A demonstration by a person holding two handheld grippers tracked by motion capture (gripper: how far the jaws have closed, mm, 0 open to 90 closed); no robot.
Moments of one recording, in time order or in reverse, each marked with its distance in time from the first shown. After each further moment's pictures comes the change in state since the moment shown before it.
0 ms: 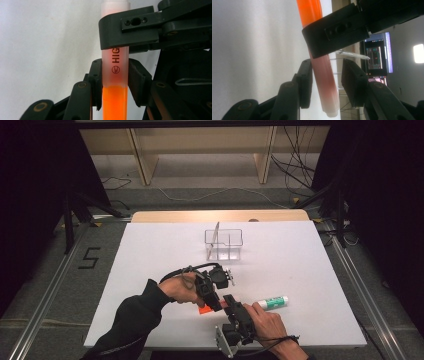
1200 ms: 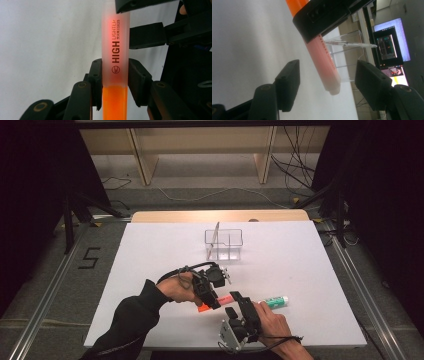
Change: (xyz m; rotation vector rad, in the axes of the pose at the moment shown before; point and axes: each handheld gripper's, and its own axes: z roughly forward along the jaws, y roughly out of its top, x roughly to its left) left arm 0.005 -0.007 0.000 -0.031 0.027 0.003; right arm -0.010 -0.010 -0.004 0.006 0.046 0.137
